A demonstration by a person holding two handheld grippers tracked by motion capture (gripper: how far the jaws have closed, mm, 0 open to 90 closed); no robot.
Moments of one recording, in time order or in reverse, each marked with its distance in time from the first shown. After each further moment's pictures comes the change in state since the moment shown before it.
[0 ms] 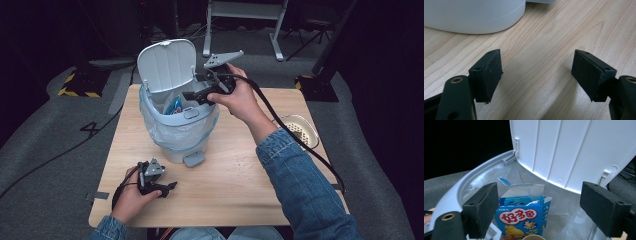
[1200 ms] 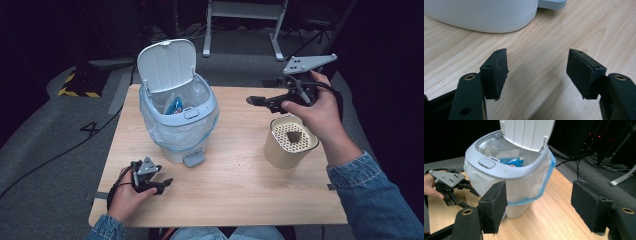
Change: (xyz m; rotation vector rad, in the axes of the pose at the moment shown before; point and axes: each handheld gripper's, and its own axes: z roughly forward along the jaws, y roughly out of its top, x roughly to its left) left arm 0.006 -0.003 -0.014 -0.041 0.015 -0.058; right arm 0.007 -0.032 -0.184 0.064 -0.170 -0.007
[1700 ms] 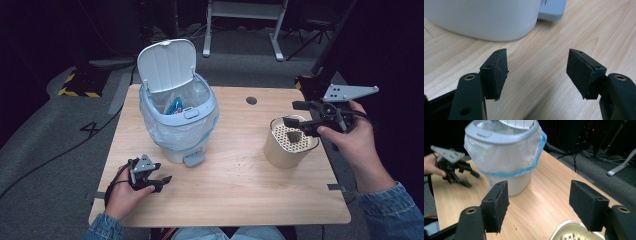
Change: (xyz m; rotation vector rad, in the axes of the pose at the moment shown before) left arm 0.006 0.007 -0.012 -0.050 -0.027 -0.013; right arm -0.007 -0.083 -0.056 -0.015 -0.019 0.066
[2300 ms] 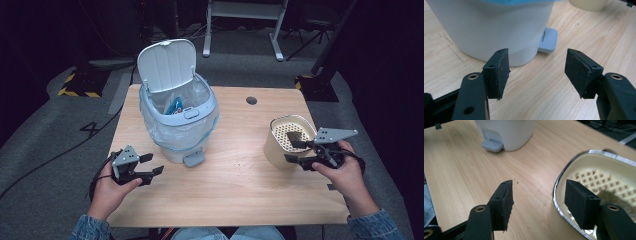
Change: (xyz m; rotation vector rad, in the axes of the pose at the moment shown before) left arm 0.008 0.023 -0.049 -0.139 -0.007 -0.021; right arm 0.005 -0.119 0.026 0.148 0.016 0.052
